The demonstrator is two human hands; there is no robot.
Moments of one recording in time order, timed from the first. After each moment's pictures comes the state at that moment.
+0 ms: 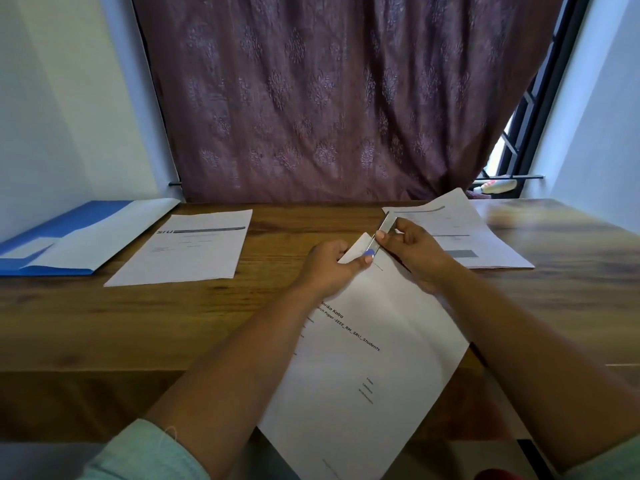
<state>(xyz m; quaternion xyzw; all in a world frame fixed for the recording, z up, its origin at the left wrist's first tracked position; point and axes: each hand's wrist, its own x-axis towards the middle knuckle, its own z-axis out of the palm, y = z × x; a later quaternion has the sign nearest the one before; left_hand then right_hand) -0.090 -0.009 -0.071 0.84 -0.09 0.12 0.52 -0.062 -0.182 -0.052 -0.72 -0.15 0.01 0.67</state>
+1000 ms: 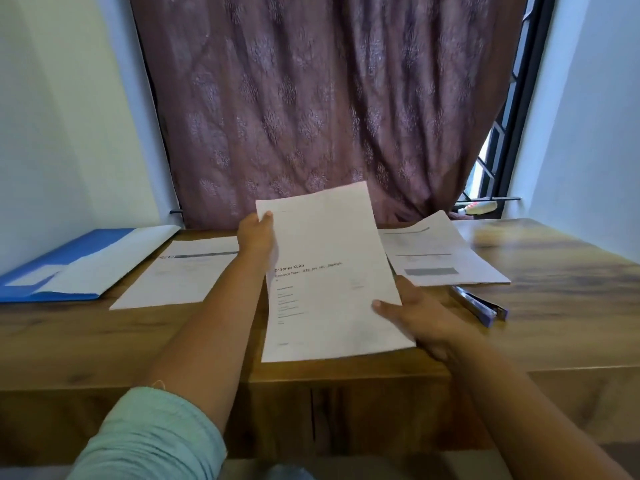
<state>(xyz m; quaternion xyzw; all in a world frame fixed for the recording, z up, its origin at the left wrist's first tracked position) -0.071 0.063 0.009 0.70 0.14 0.22 0.66 -0.155 -0.200 -0.055 -0.79 -0.08 0.10 0.60</state>
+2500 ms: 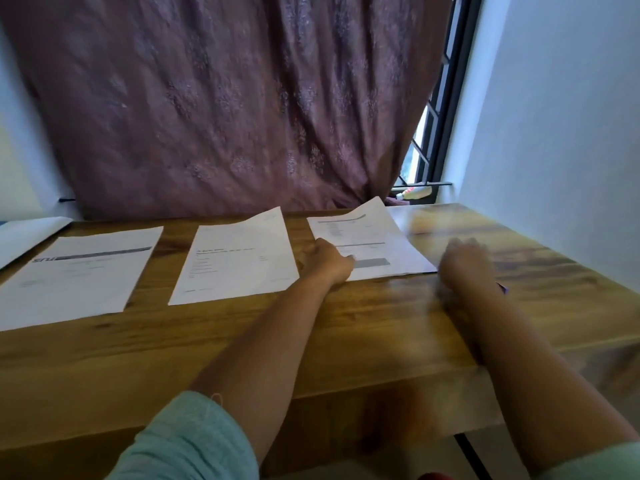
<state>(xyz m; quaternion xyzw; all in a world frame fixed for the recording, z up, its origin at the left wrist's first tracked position) -0.034 -0.155 -0.055 0.91 0.01 0.03 0.41 -0.057 -0.385 -0.050 -0.98 0.18 -0.12 0.02</state>
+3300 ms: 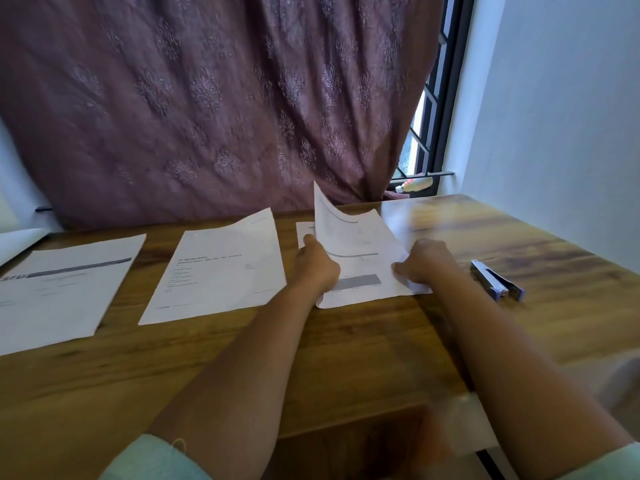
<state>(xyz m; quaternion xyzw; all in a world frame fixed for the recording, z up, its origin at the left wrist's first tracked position) -0.004 -0.154 -0.063 0.92 0.03 0.07 0.38 -0.014 -0.348 -0.051 -0.97 0.16 -0.05 0.16</state>
